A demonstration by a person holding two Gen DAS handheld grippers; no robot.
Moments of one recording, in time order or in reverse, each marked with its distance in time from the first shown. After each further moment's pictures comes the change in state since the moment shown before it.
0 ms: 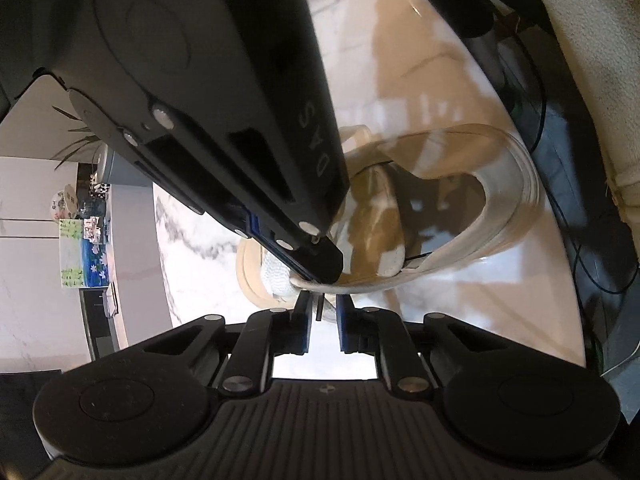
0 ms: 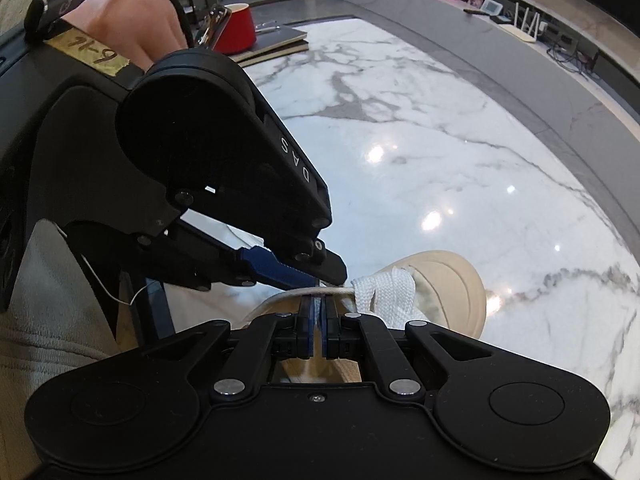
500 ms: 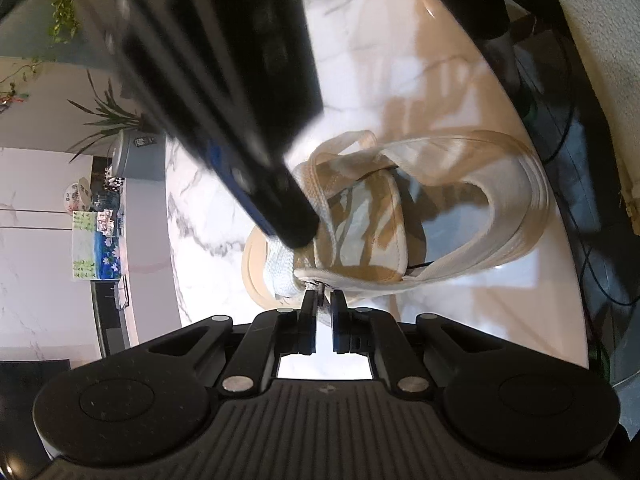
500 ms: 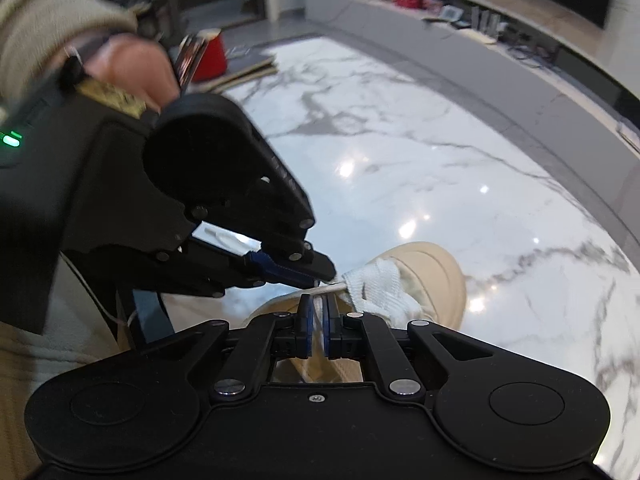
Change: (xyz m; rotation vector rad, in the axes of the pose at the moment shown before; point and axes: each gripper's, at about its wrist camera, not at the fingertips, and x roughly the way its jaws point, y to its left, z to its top) left arm 0.003 -0.001 0.001 -0.033 -0.004 0.045; right arm -0.033 0.009 -0.023 0.144 -0.105 -0.089
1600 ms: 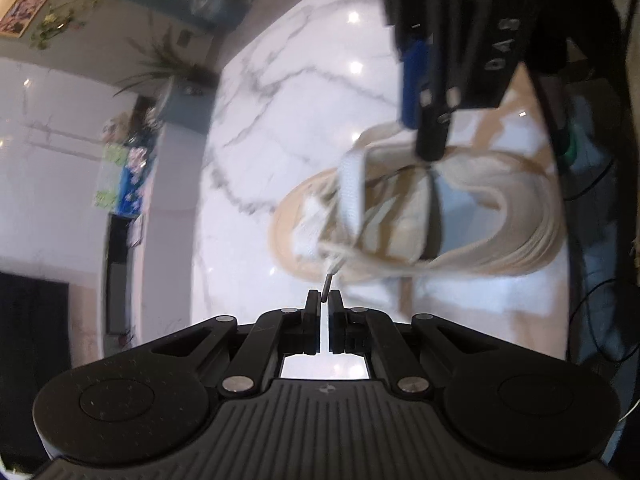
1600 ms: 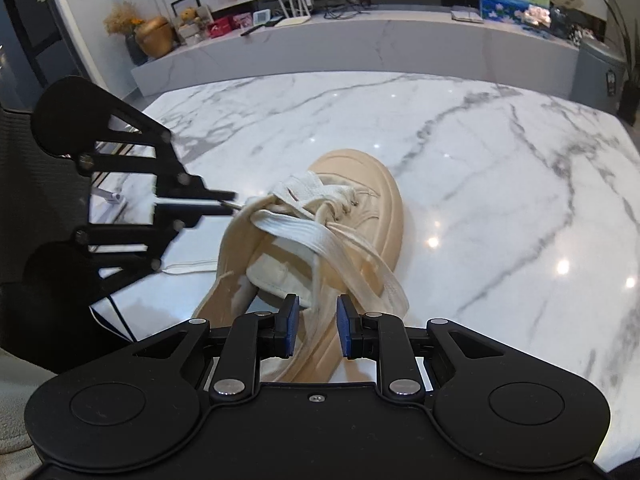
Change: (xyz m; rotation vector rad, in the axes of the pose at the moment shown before) left arm -0.037 0.008 -0.007 -0.253 0.078 0.076; right arm 0.006 0.014 -0.069 0.538 -0.080 -0.216
